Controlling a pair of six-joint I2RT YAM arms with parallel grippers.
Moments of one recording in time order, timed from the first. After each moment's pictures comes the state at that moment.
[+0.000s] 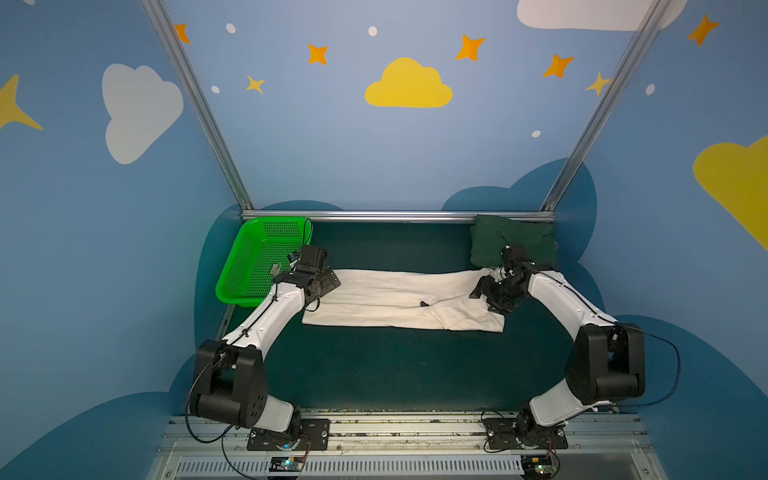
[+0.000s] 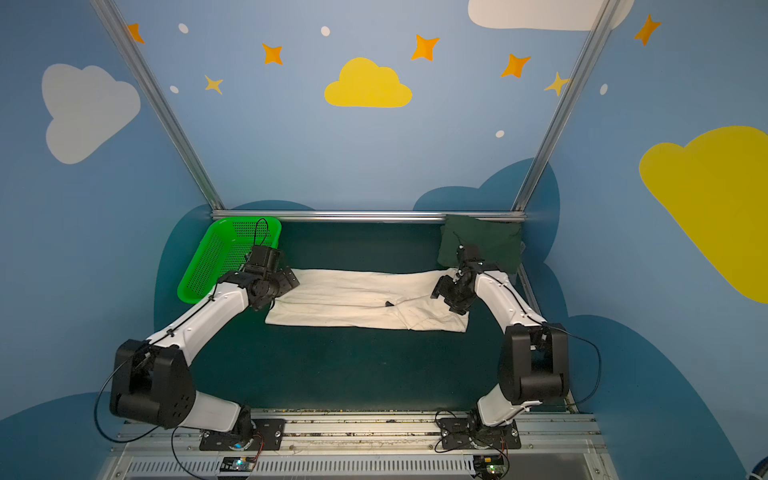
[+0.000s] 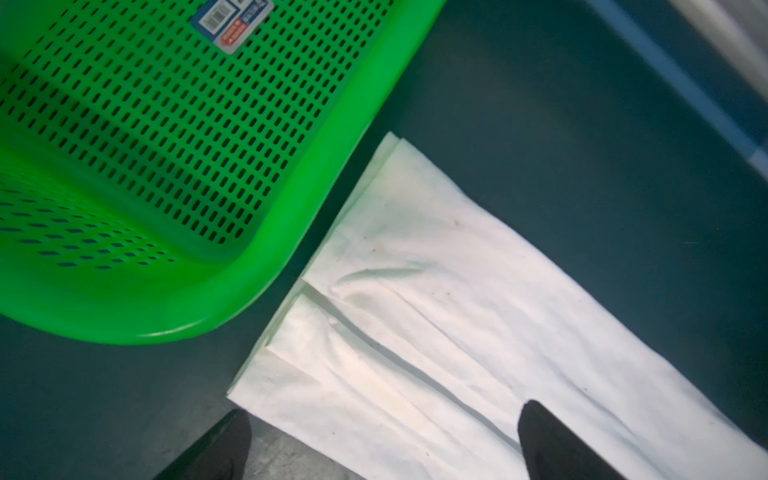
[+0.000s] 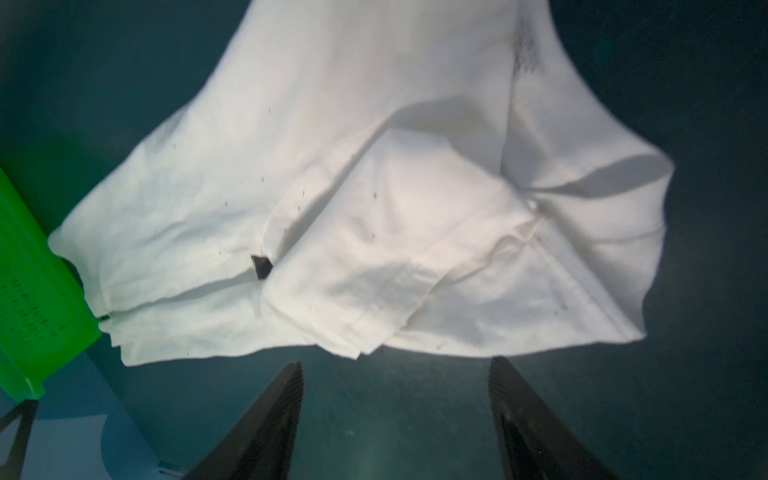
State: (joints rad) left arm -0.19 1.44 1.08 -0.63 -0.20 -0.75; right arm 0.19 1.54 1.14 -0.88 -0.28 0.60
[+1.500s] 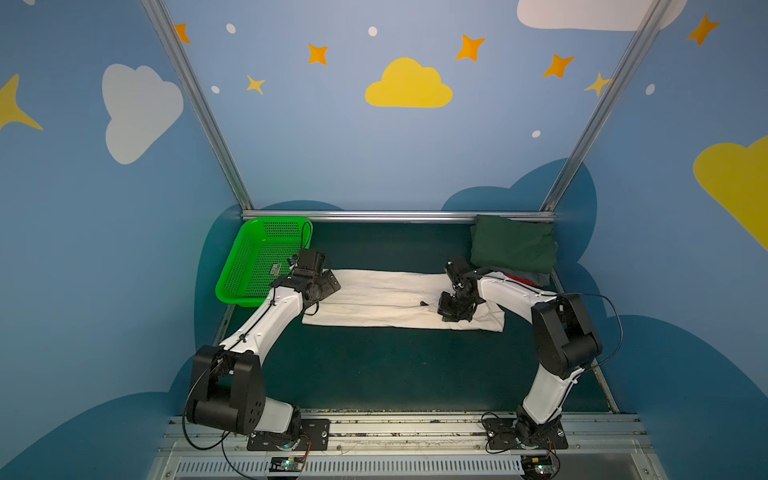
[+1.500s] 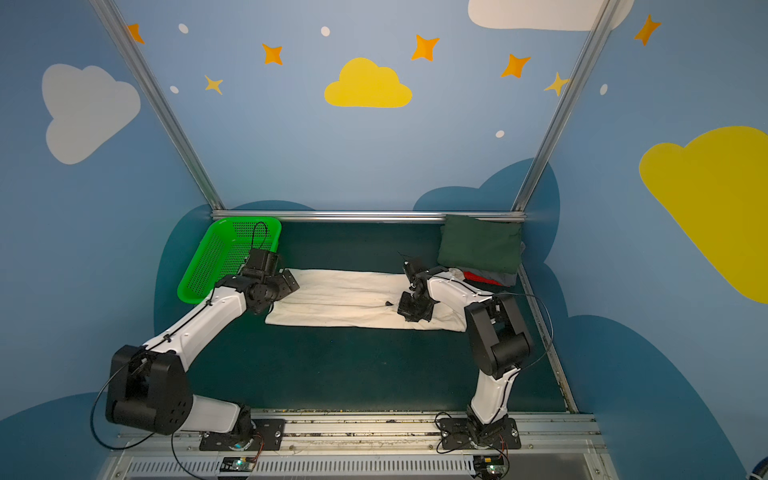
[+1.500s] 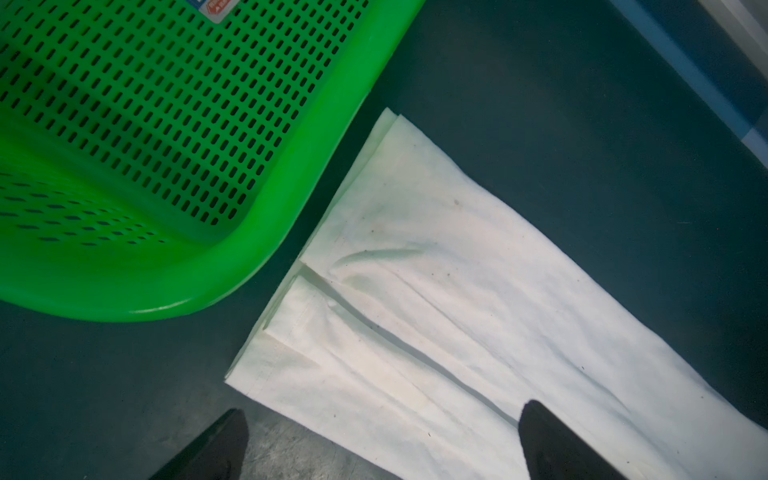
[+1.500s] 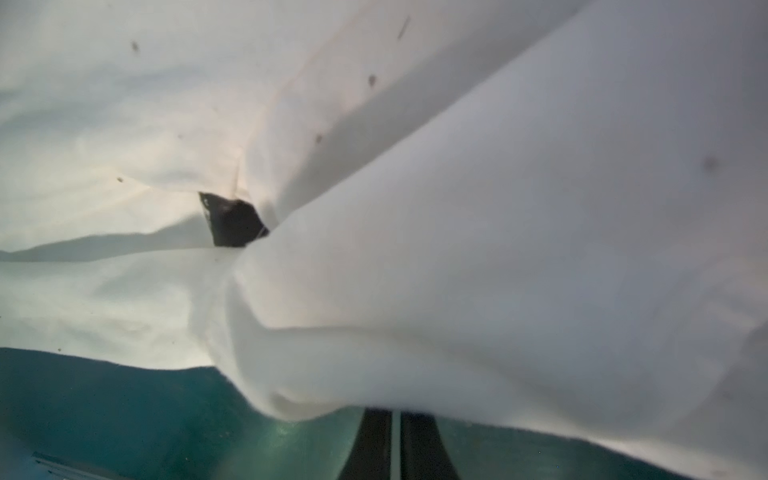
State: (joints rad) left arm -0.17 1.44 1.04 -0.62 -0.17 -0.75; right arm 0.48 1.82 1.22 -0.79 -0.19 0.69
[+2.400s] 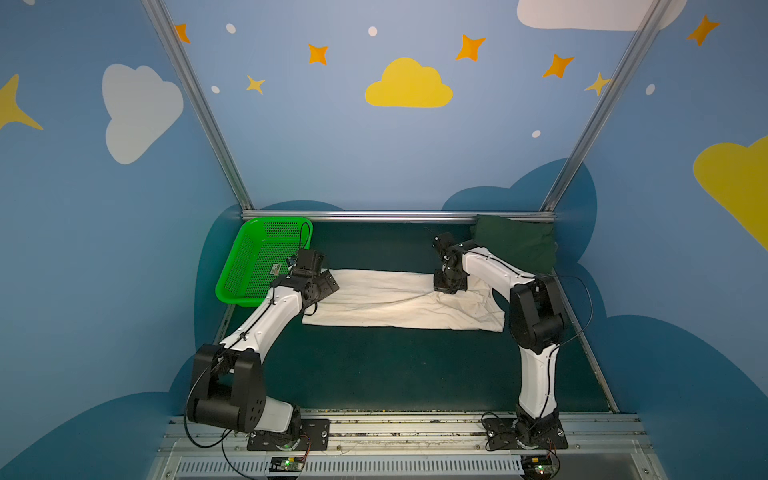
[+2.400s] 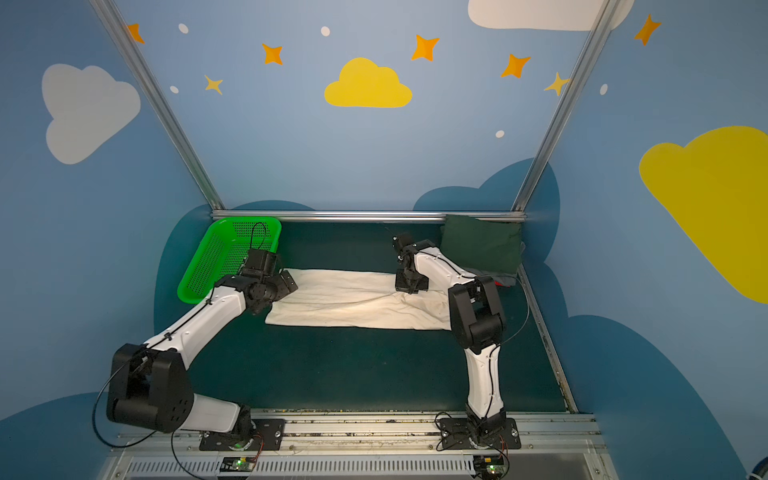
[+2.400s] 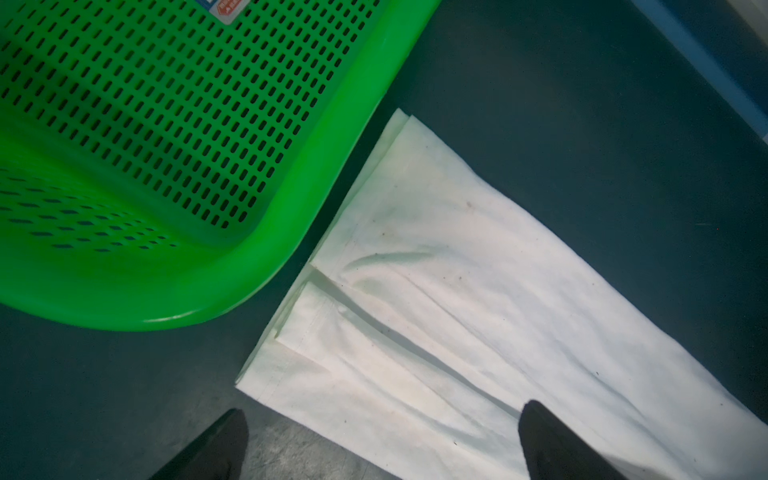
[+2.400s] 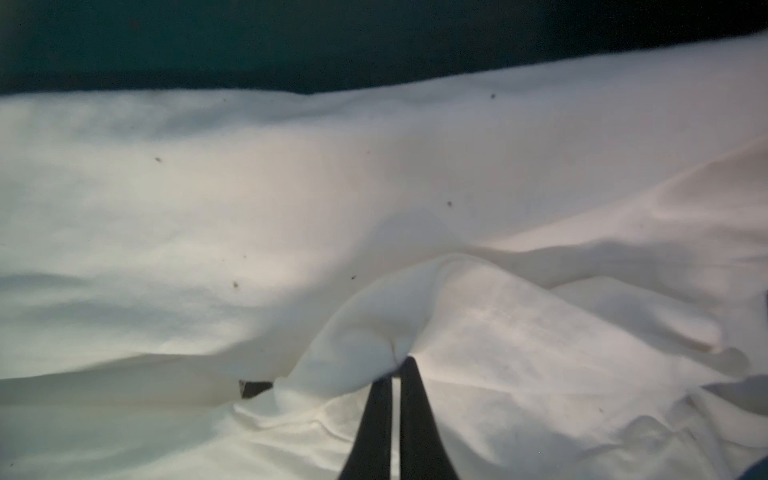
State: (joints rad) left arm -0.16 1.44 1.04 -0.62 -0.17 -0.73; right arm 0.48 2.07 1.69 -0.99 0.11 0.49
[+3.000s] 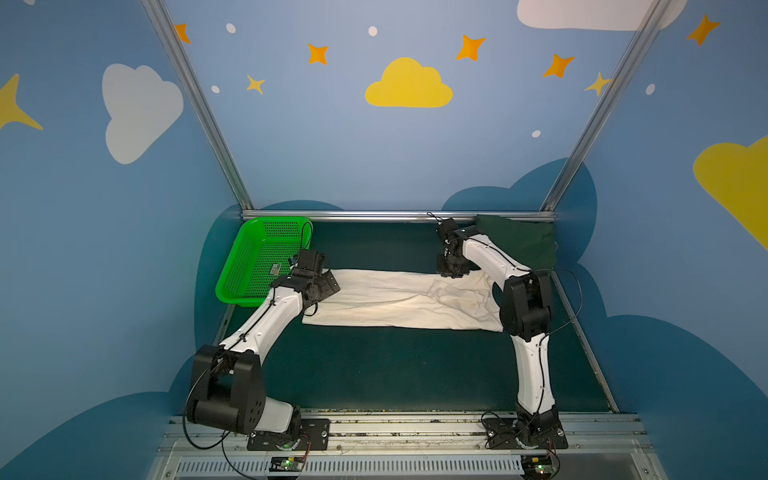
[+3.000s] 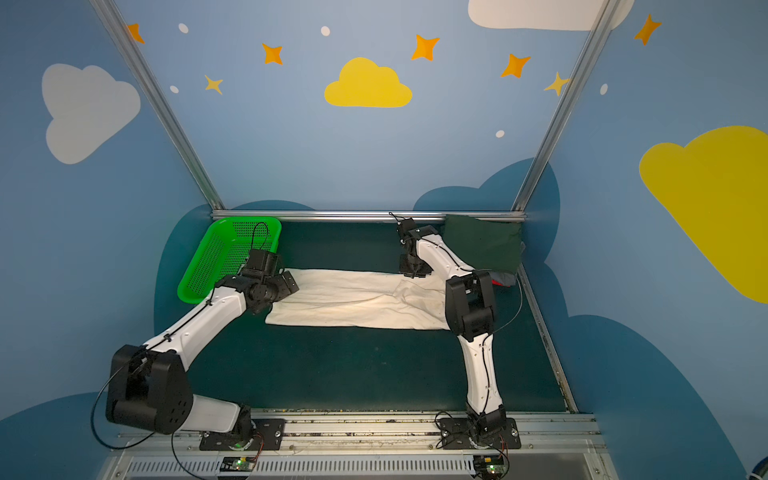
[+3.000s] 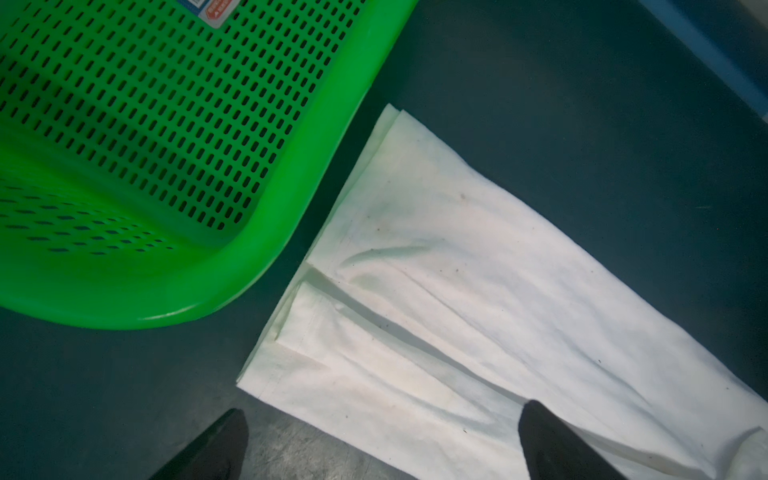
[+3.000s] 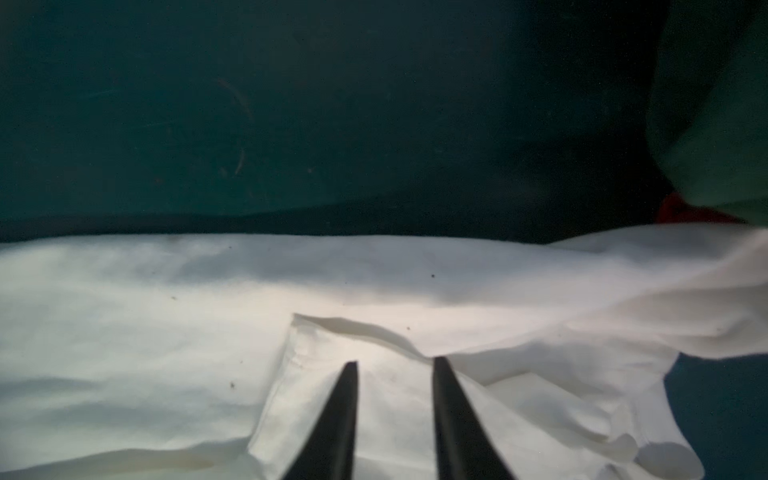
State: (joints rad) left arm -0.19 1.42 1.03 -0.63 -0.17 -0.70; right arm 0.41 2.22 1.95 -1.08 0.14 0.42
